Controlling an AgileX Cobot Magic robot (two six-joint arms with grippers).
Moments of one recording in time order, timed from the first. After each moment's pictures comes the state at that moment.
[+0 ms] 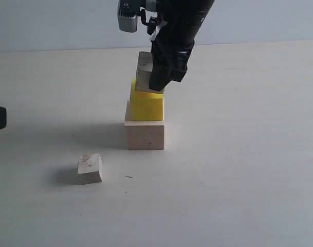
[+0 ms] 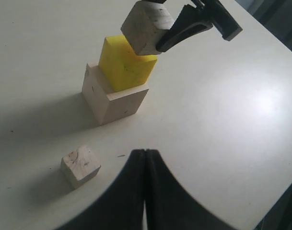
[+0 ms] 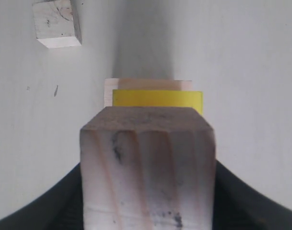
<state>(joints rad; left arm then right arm) -0.22 0.69 -0.57 -0.81 0.78 0.61 0.53 1.99 -1.78 0.31 1.23 -1.12</state>
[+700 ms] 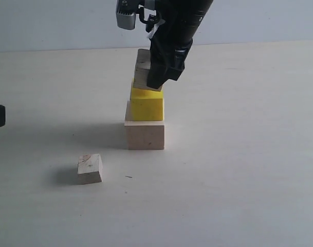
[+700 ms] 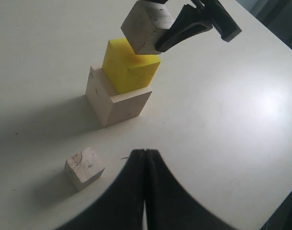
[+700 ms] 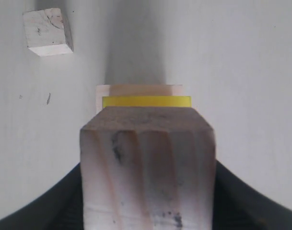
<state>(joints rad) -0.22 0.69 -0.57 -0.80 0.77 0.61 0.53 1.99 -1.78 0.31 1.20 -1.09</state>
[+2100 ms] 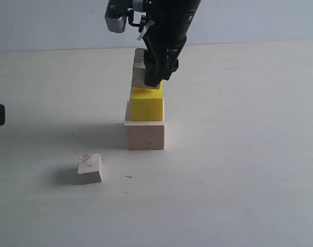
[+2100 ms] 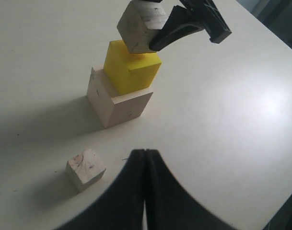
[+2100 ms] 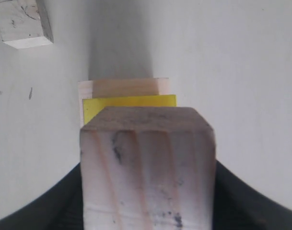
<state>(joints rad) -0.22 0.69 -0.57 -0.80 0.77 0.61 0.58 2.04 -1.86 0.20 1.22 -0.98</state>
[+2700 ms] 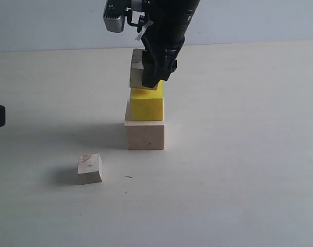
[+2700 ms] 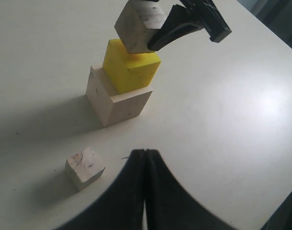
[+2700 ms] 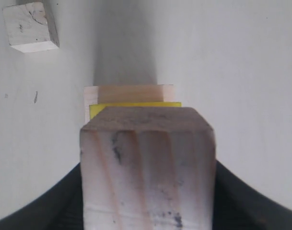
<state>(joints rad) -0.22 0.69 -0.57 -0.80 0.77 0.61 0.58 2.04 -1.86 0.22 1.22 -1.00</state>
